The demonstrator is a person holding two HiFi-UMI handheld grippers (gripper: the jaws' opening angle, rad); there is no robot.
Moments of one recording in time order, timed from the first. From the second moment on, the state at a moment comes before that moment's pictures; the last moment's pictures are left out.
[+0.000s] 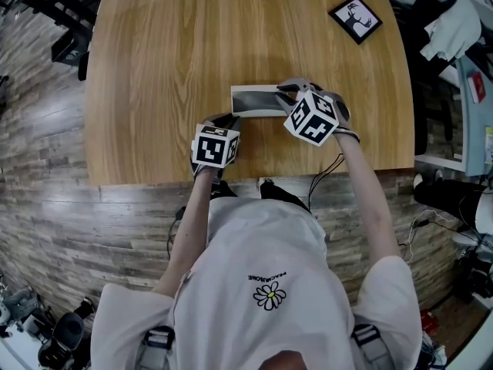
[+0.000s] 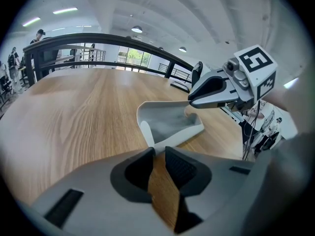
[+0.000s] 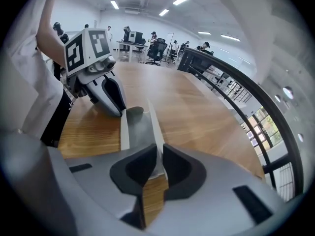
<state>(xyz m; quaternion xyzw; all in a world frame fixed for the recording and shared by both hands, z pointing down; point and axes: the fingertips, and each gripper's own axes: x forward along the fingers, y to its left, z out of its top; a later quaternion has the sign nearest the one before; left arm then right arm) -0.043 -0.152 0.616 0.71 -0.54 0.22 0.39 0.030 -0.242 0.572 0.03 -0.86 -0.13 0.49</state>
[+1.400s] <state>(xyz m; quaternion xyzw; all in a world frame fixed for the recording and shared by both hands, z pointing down) -0.057 -0.212 0.271 0.75 -0.66 -0.02 -0.04 0.062 -0.232 0.272 0.41 -0.91 -0.05 -0.06</state>
